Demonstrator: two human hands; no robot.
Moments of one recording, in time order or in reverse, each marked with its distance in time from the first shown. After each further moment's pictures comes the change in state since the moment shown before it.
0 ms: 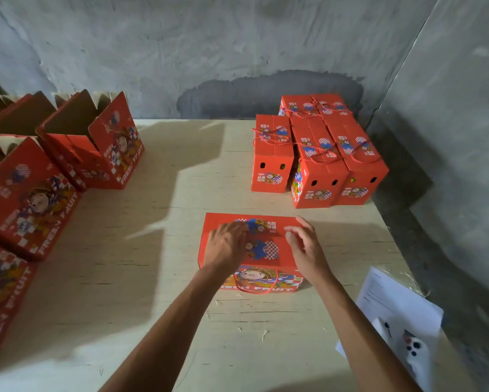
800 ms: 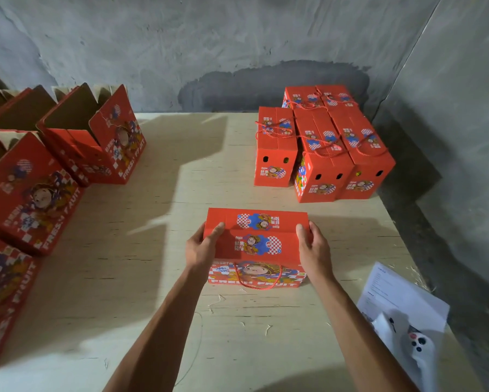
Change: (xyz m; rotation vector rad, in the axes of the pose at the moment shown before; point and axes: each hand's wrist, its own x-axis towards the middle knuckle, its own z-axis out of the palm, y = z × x) left_hand -0.018 -0.036 -0.006 -1.098 0.192 -0.652; right_hand -0.005 -0.001 0.015 0.126 0.210 0.262
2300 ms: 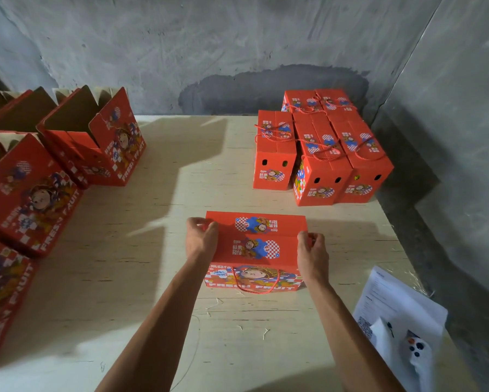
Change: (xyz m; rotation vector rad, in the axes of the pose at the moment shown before) left_hand 0.015 0.028 0.012 0.388 0.176 -0.090; right_hand -0.003 -0.009 0.002 0.030 0.043 0.285
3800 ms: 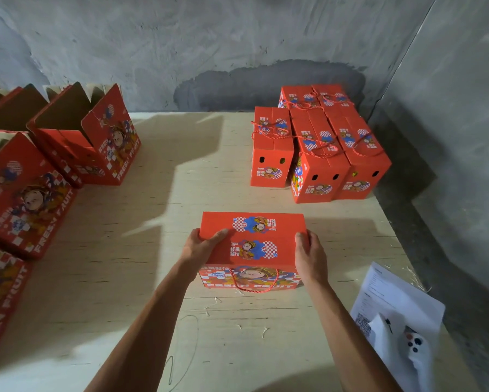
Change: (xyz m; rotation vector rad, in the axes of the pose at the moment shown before) left_hand 0.011 -0.028 -0.011 -0.158 -0.360 -0.022; right_hand -0.001 0.007 0.001 -0.120 0.017 -0.097
